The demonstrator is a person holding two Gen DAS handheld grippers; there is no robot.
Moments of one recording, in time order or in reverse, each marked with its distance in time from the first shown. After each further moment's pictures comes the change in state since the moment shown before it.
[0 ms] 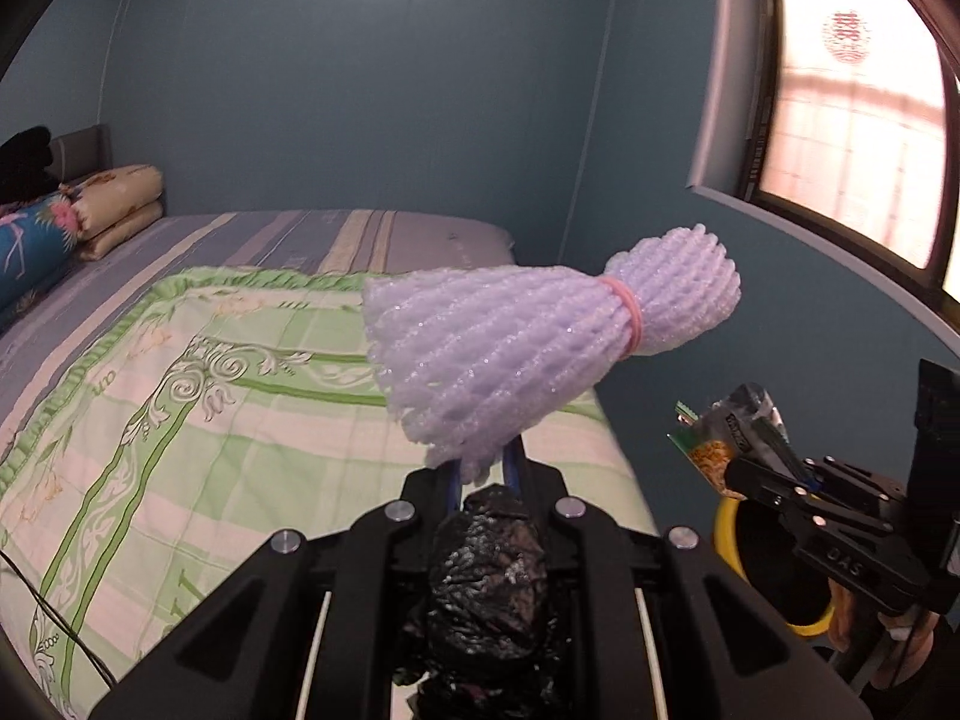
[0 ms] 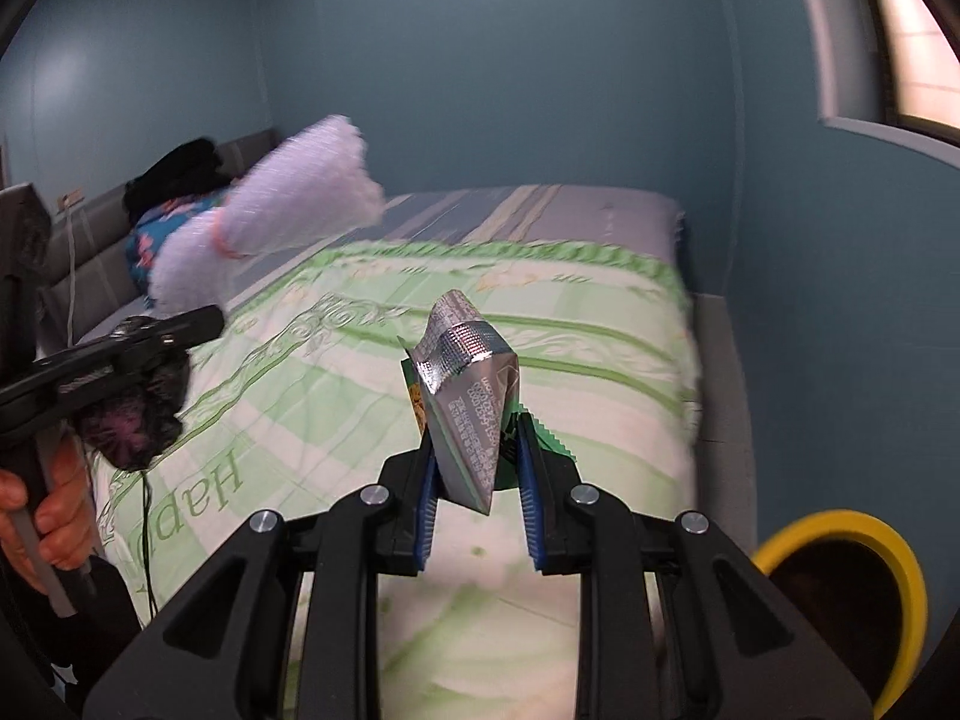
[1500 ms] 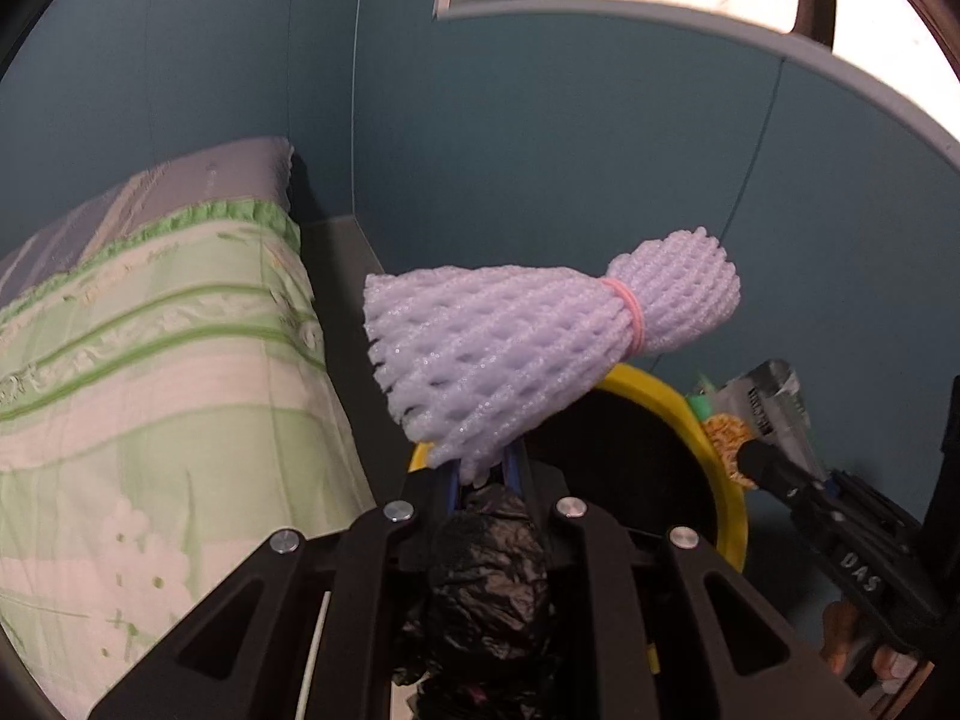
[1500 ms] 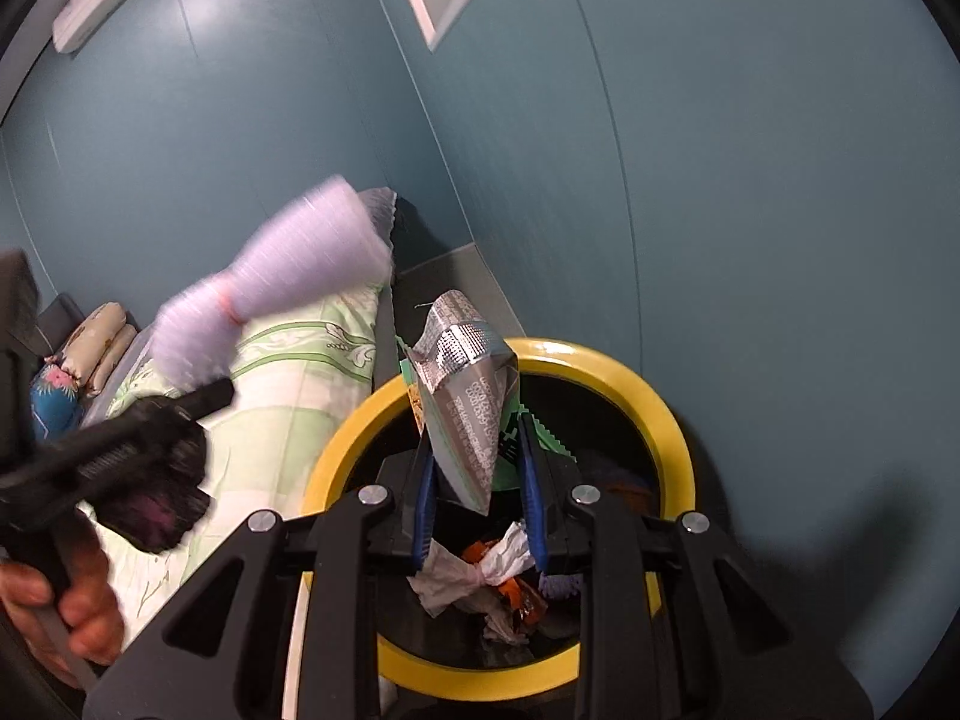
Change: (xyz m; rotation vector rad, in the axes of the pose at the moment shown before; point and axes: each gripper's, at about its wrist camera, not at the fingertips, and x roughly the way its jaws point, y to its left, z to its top) left arm 0.142 -0.296 -0.073 0.261 0.305 -0.296; right arm -0.124 -0.218 -0.137 0.507 -0.040 -0.407
